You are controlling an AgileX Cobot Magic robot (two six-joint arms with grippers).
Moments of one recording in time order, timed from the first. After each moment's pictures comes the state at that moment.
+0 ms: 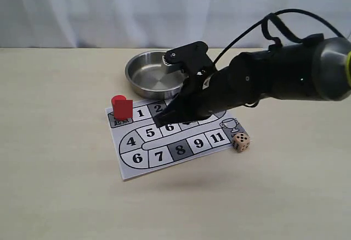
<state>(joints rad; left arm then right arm) -0.06 0.00 0.00 -0.06 0.15 0.08 0.58 1.82 -1.10 0.23 0.26 -0.19</state>
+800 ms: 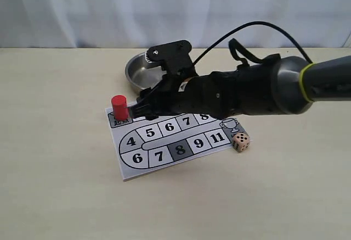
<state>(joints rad) -0.06 0.00 0.00 -0.06 0.15 0.08 0.66 1.93 -1.14 0.33 -0.03 -0.19</state>
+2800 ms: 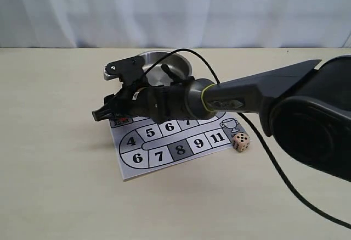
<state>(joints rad) -0.06 0.00 0.00 -0.06 0.15 0.08 0.70 2.36 -1.60 0.33 -0.06 -0.19</state>
